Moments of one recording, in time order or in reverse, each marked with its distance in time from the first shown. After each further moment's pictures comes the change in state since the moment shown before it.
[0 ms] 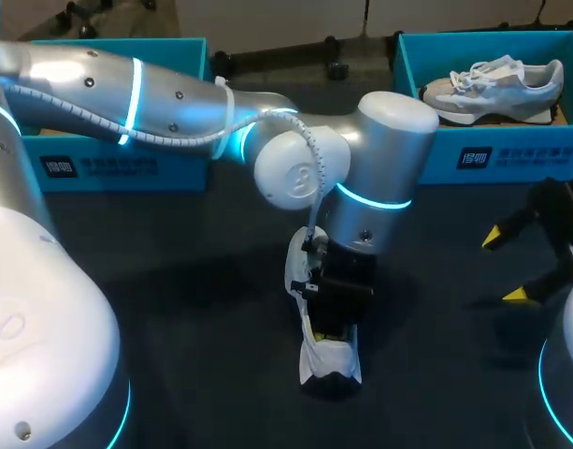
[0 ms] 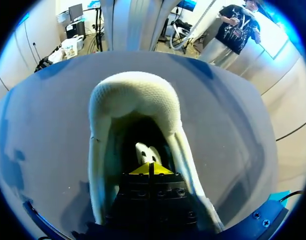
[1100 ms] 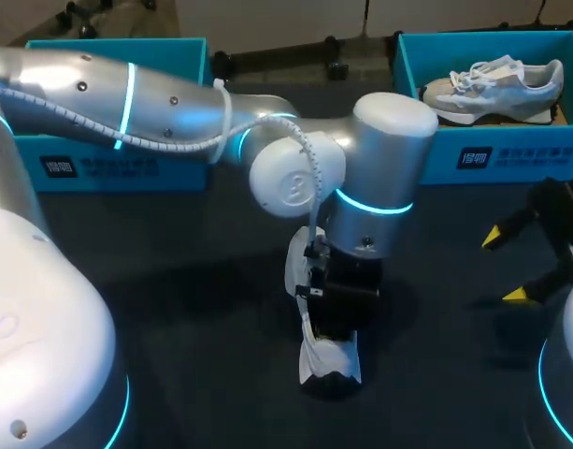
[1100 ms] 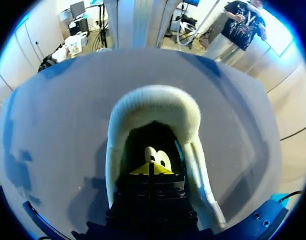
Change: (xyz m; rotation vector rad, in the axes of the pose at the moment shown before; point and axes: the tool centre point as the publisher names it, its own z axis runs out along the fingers) left arm -0.010 -0.001 -0.001 -0.054 -0.046 -0.012; right arm 0.000 0.000 0.000 0.000 0.000 0.000
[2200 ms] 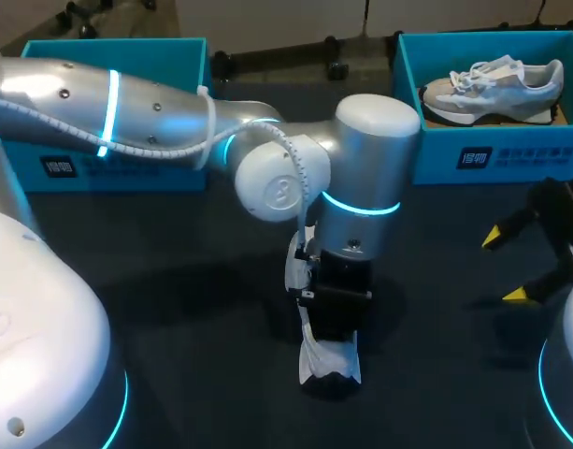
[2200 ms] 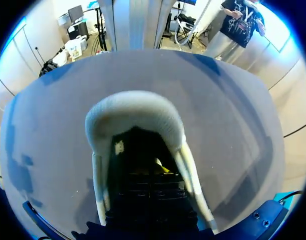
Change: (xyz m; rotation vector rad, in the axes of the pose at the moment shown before) left arm 0.005 -0.005 0.004 0.021 -0.020 0.039; right arm 0.000 0.000 0.000 0.000 0.000 0.000
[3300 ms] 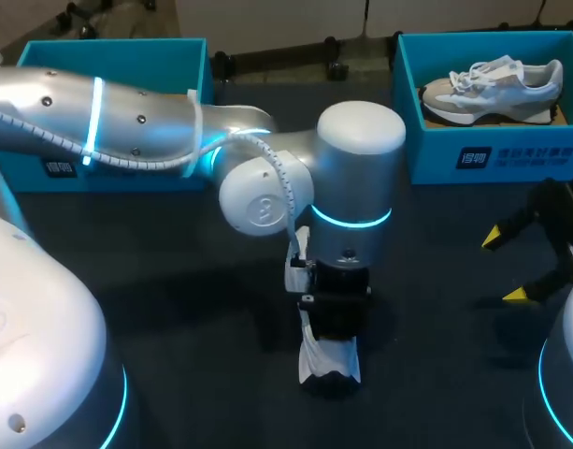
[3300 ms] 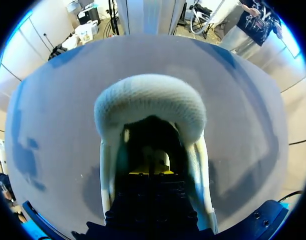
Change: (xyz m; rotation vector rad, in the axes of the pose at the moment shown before) left arm -0.003 0.015 -0.004 -0.140 -0.076 -0.087; right arm 0.000 0.000 0.000 0.000 0.000 0.000
